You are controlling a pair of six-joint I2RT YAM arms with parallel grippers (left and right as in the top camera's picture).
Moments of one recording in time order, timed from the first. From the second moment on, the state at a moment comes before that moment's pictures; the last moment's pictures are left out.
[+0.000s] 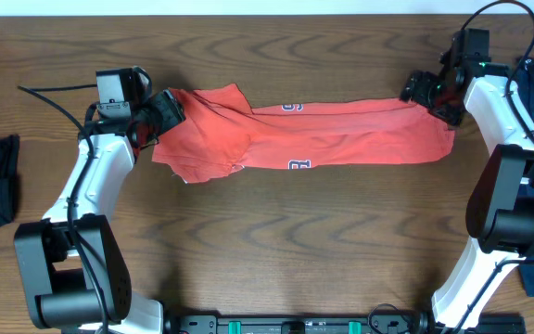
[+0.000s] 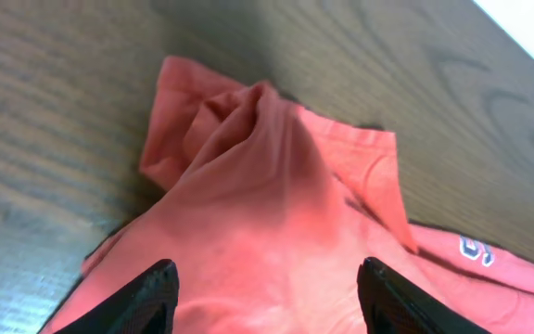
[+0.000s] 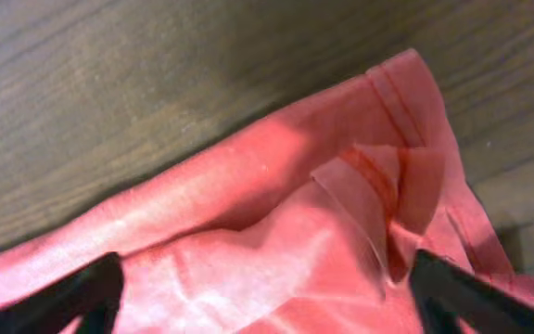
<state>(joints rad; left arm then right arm) 0.09 1.69 1.10 -0.32 0.27 -0.46 -0.12 2.07 1.60 -0.74 -0.14 0.35</state>
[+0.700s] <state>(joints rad) 0.00 1.59 1.10 -0.47 0.40 -0.37 -0.26 2.07 1.97 -1.19 -0.14 0.27</state>
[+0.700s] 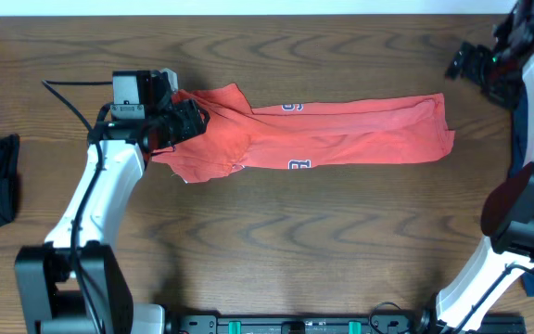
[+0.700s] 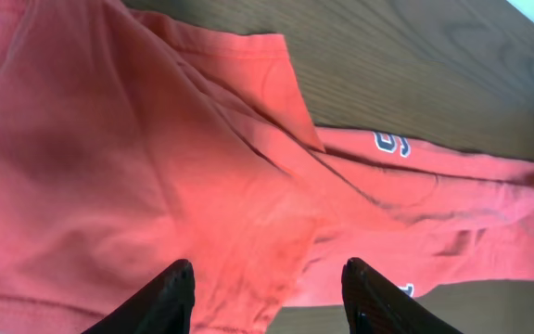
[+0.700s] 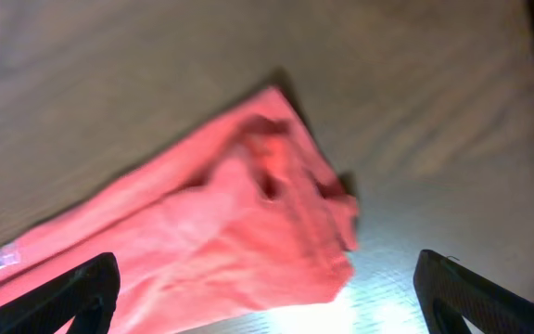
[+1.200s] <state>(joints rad) 0.00 1.46 1.11 -0.64 0.30 -0.30 -0.41 2.06 1.40 -0.72 -0.43 0.12</state>
